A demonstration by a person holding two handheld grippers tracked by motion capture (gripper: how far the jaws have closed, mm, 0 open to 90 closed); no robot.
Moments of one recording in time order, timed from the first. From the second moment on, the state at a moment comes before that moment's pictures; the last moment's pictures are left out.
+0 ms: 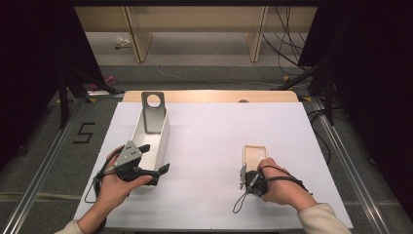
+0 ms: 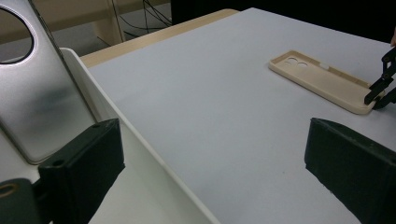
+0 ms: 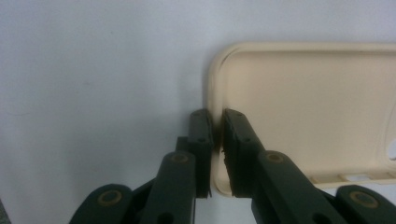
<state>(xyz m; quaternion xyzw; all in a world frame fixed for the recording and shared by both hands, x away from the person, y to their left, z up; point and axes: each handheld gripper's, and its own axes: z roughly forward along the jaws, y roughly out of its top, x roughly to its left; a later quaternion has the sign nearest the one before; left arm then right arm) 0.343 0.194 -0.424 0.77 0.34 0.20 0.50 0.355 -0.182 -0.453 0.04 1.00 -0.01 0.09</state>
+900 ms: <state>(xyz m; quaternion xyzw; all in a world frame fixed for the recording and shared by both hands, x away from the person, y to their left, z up) 0.343 0.195 -0.424 0.77 0.34 0.20 0.50 0.355 -0.188 -0.449 0.05 1.00 0.03 0.07</state>
